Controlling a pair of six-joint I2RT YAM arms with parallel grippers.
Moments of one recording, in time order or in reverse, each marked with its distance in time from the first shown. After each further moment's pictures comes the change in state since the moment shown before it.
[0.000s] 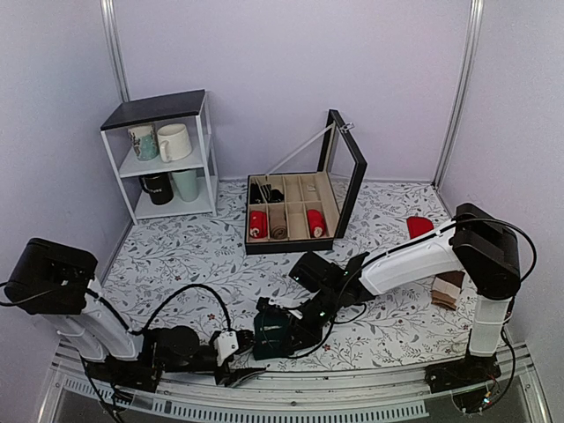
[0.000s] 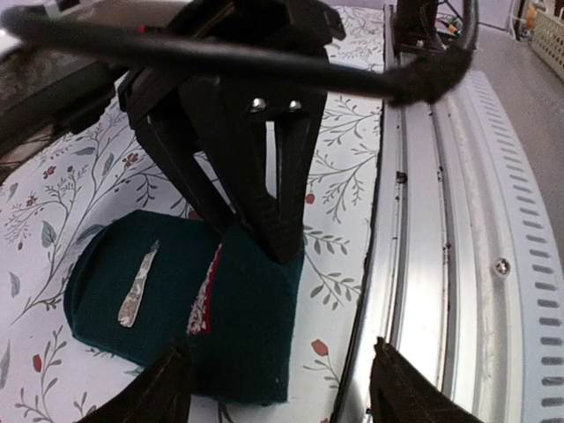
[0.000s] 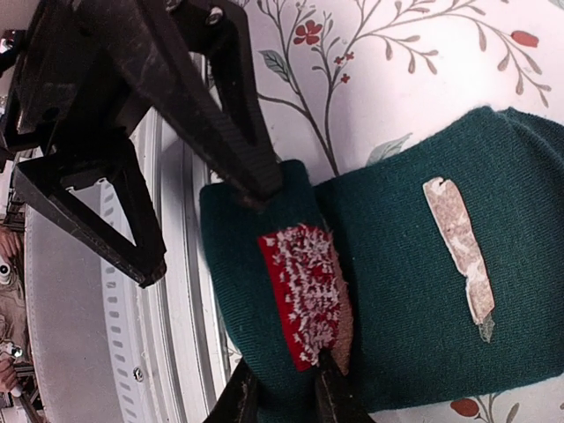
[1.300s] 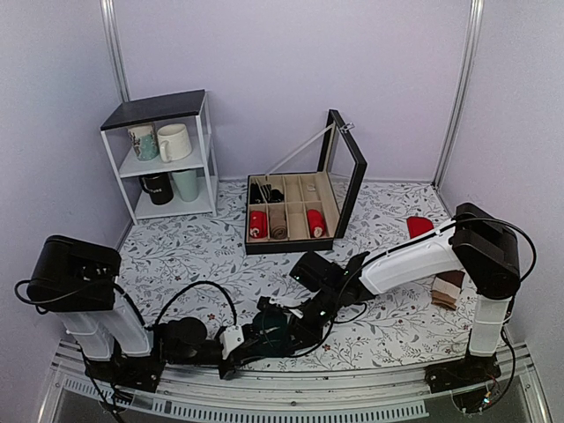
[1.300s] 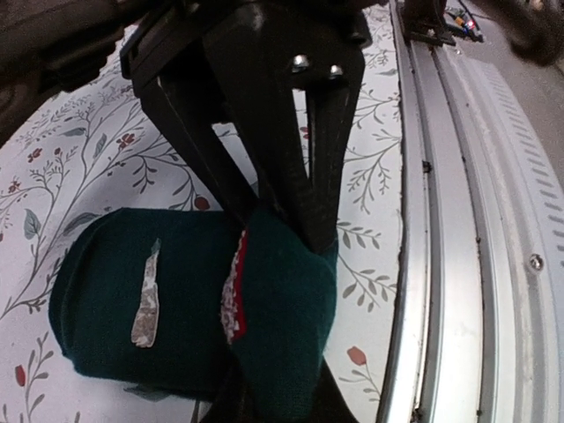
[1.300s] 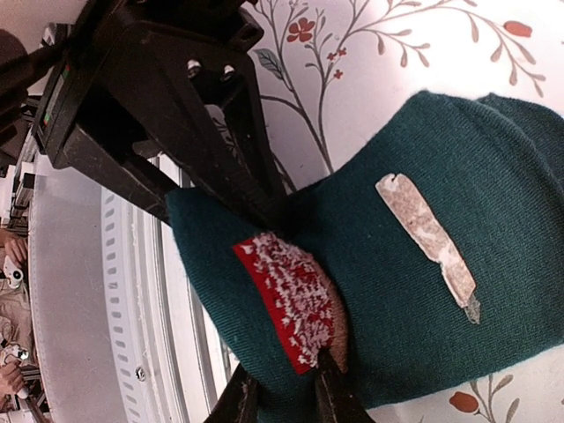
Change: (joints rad) left arm 0.105 0.144 0.030 0.094 0.144 0.021; right arm -0.006 0.001 0.000 -0.003 -0.006 0.016
